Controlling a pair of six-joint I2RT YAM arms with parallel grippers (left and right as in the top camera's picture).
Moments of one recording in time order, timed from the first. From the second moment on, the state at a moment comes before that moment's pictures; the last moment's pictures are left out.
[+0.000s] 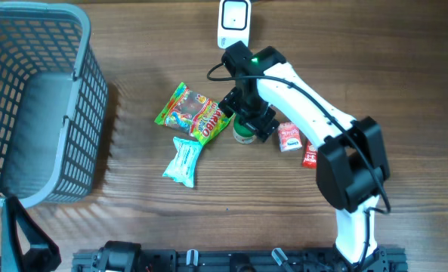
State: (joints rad) left arm -0.13 0.34 1.33 -0.42 -0.17 0.07; right arm 0.56 2.12 1.76 -1.24 -0.14 1.25
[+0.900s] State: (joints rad) left arm -0.13 0.14 1.11 -0.32 -0.18 0.07; right arm 0.55 2.23 1.83 -1.35 -0.13 0.80
